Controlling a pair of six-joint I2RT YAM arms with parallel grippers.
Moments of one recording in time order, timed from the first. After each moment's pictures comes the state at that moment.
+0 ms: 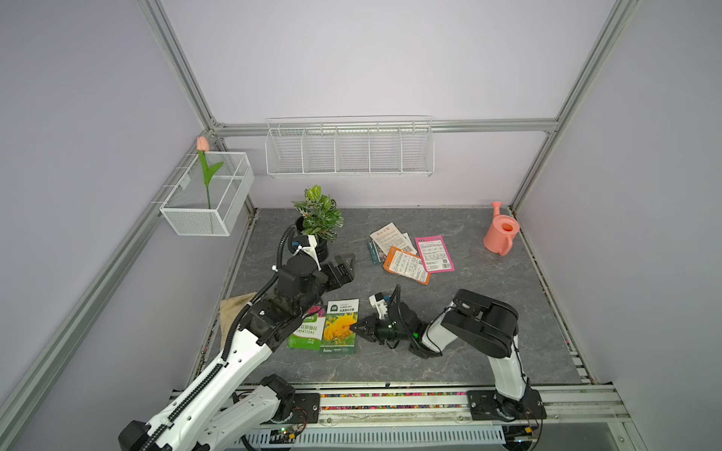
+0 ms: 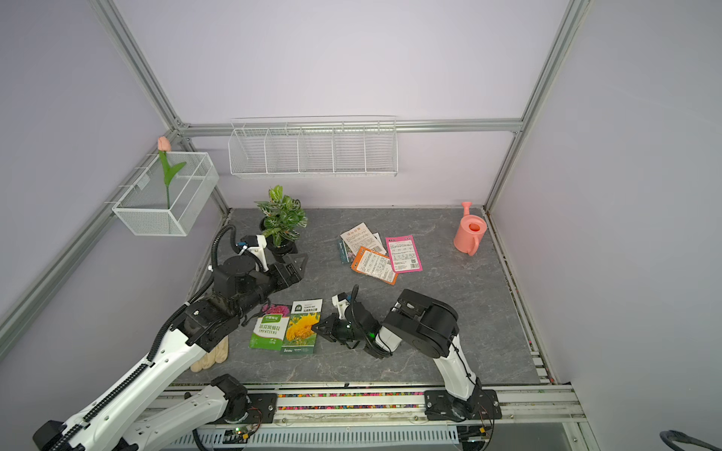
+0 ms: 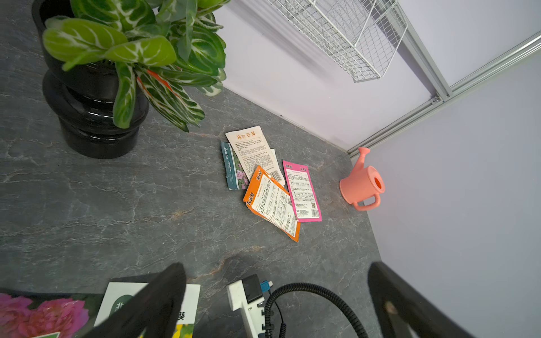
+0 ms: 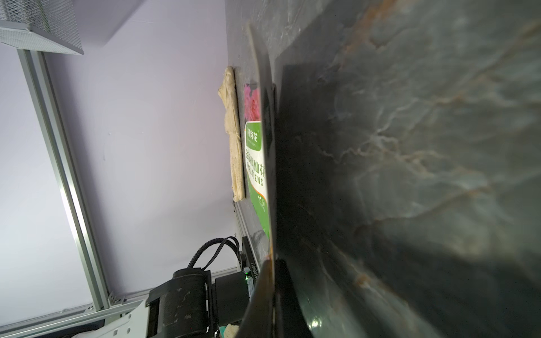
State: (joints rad) left arm -0.63 0.89 0.89 -0.37 -0.10 -0.77; right arm 1.01 2.06 0.67 1.06 -0.38 1.41
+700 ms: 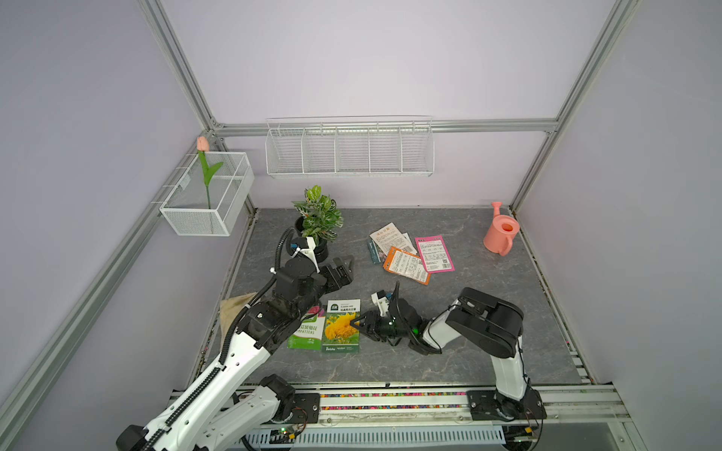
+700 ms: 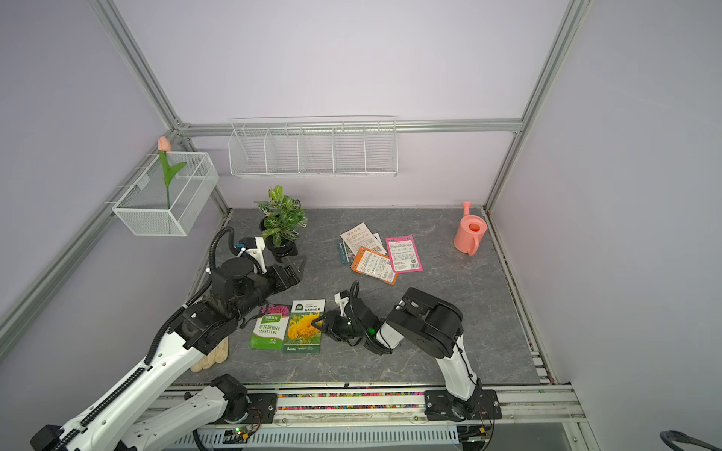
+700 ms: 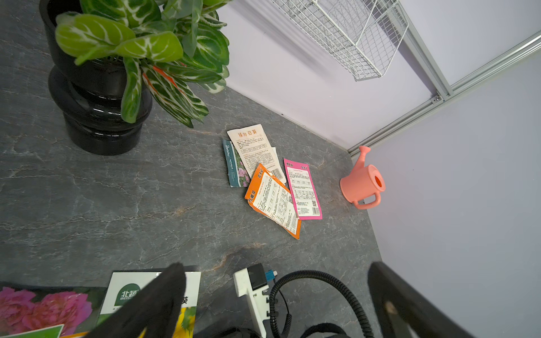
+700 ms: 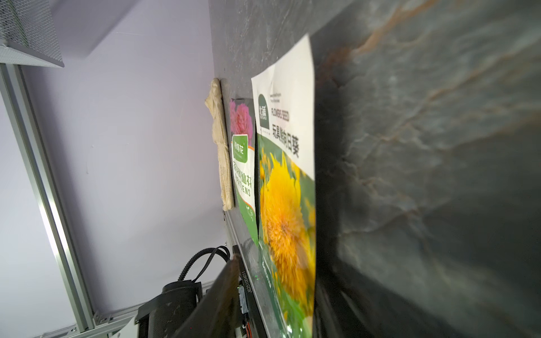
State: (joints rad) left arm -0.63 0.88 0.88 -0.38 -0.10 -0.77; right arm 0.99 2.02 0.68 0.94 -0.37 1.38
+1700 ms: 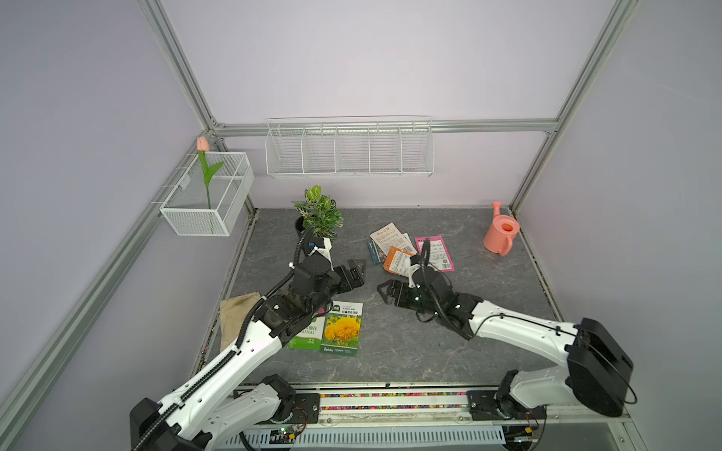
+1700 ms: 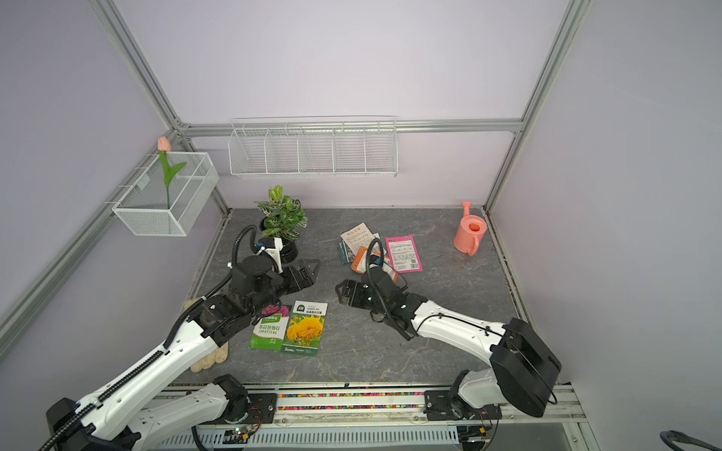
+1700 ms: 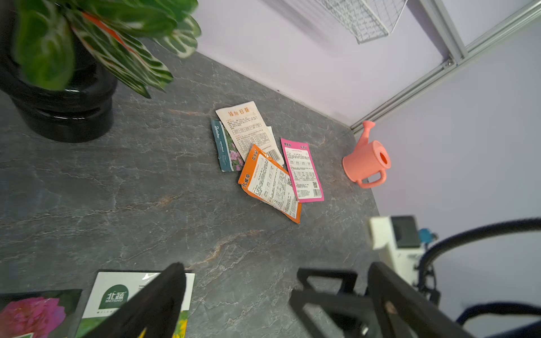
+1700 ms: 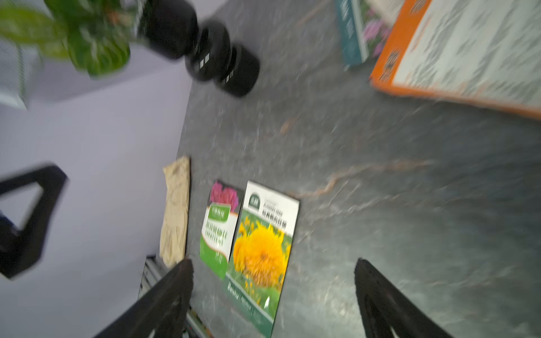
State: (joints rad) left arm -0.72 1.04 0.89 -0.32 -0.10 -0.75; right arm 0.76 1.33 0.78 -0.01 -0.03 0.90
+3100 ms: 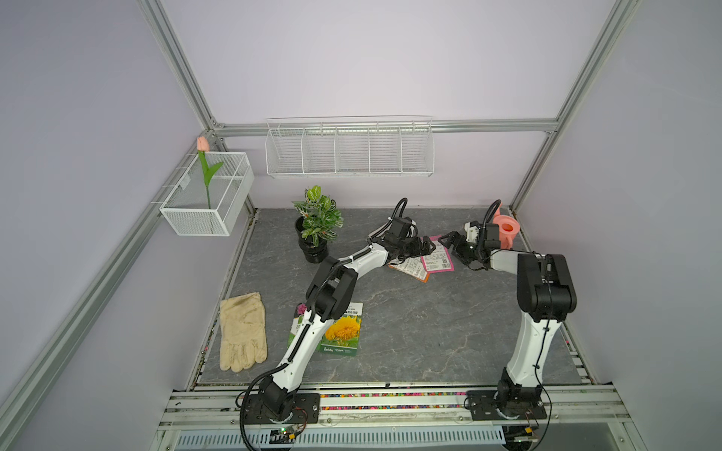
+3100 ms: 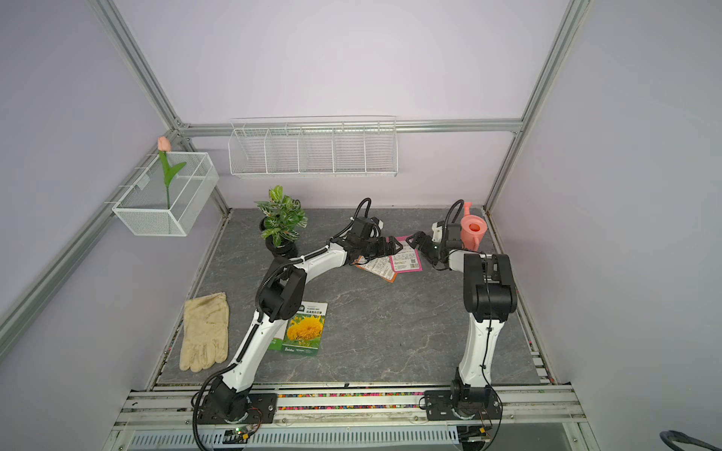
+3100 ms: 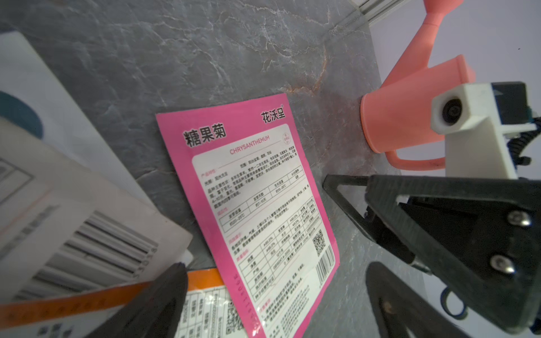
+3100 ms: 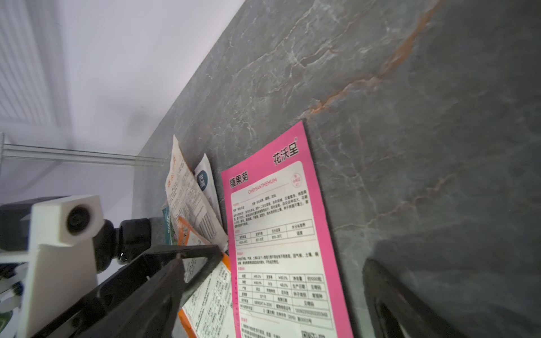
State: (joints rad) left arm -0.71 2.54 2.04 -0.14 0.41 -0.71; right arm 0.00 2.07 1.20 0.15 -0.60 0.66
